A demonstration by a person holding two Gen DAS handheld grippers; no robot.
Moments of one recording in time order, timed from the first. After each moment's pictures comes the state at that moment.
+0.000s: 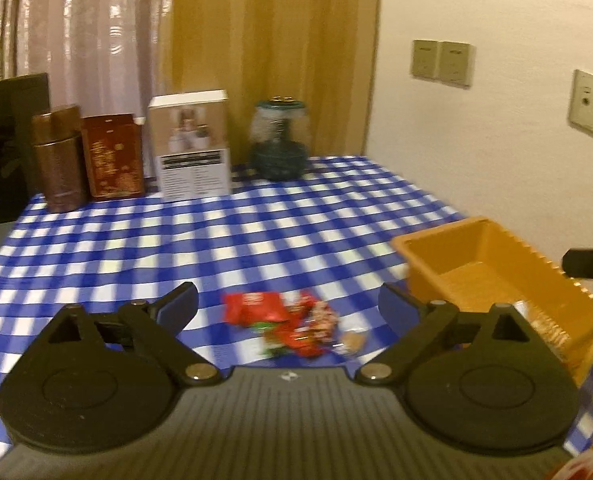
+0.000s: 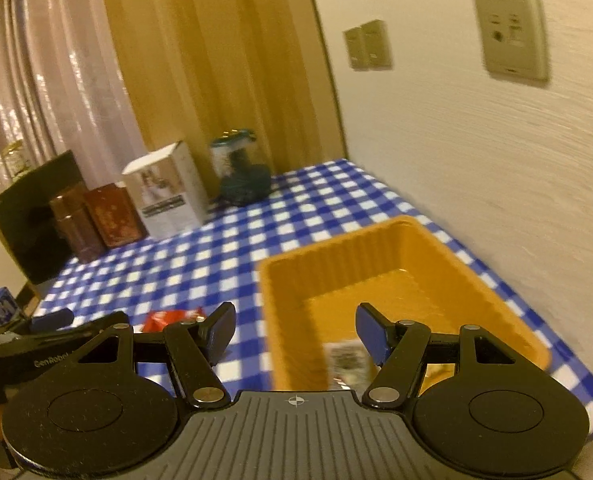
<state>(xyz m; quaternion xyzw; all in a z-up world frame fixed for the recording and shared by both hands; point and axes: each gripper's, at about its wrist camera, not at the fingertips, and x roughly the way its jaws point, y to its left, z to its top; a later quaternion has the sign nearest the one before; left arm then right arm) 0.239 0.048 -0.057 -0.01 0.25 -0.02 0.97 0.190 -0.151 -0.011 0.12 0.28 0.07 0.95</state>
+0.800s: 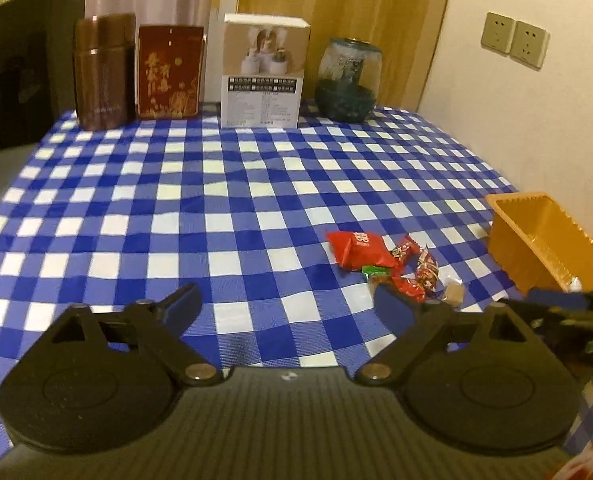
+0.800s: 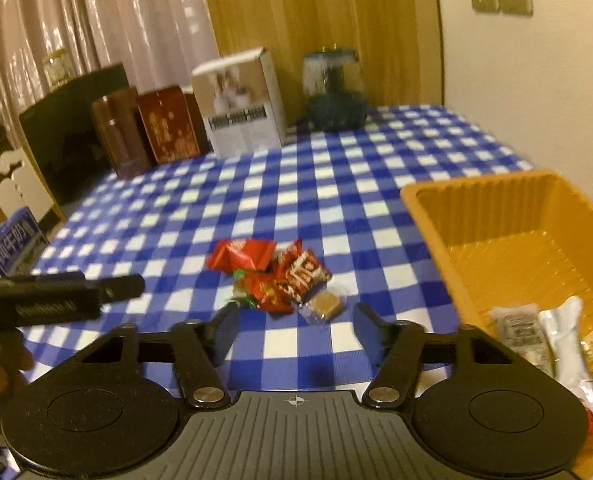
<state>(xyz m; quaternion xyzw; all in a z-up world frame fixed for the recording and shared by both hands) 0.266 0.145 -0.099 -0.07 0.33 -0.01 0.94 0.252 -0.032 -0.090 0.06 0.35 0.14 0.92</state>
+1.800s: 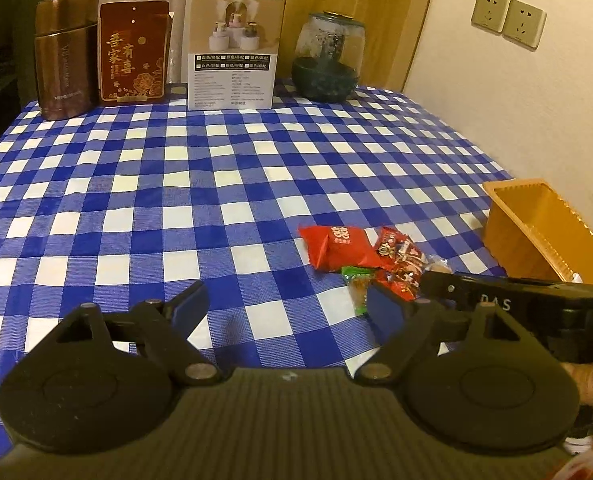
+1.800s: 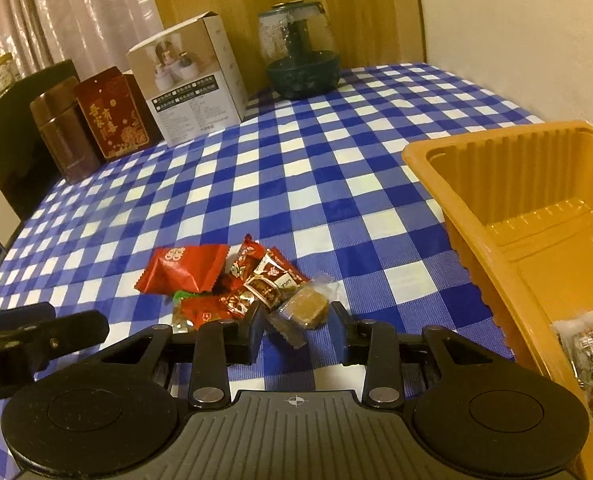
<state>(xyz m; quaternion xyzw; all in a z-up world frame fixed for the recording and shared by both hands) 0.301 0.129 -0.118 -0.07 0.36 -0.04 0.93 0.324 -0.028 -0.136 0.10 0.38 0.10 0.91</state>
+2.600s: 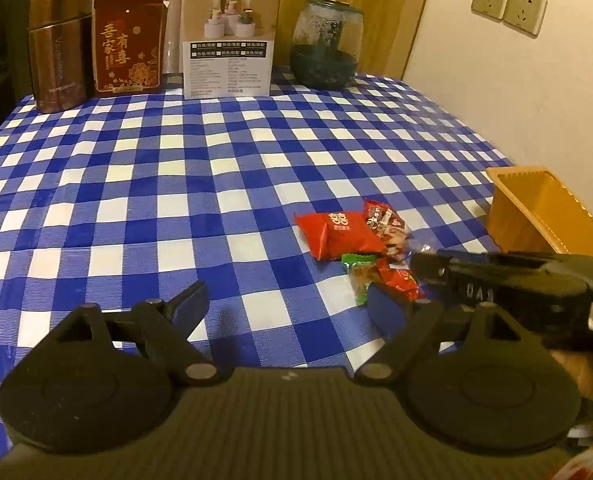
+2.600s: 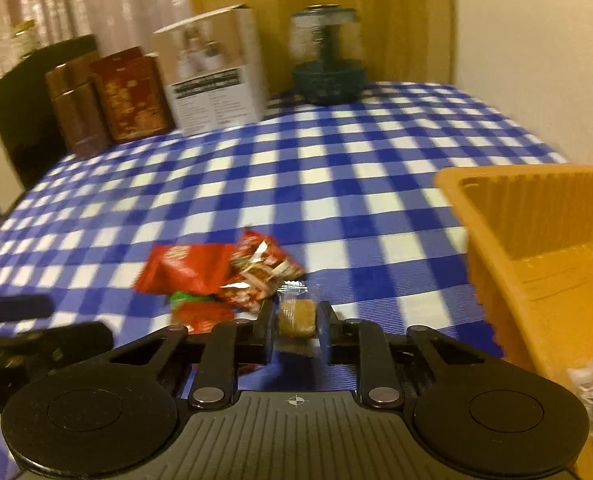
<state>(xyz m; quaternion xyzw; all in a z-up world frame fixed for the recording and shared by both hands) 0.305 0.128 -0.124 -0.06 0.37 -0.04 0.93 0.329 -0.010 -0.142 0.03 0.37 0.15 0.92</state>
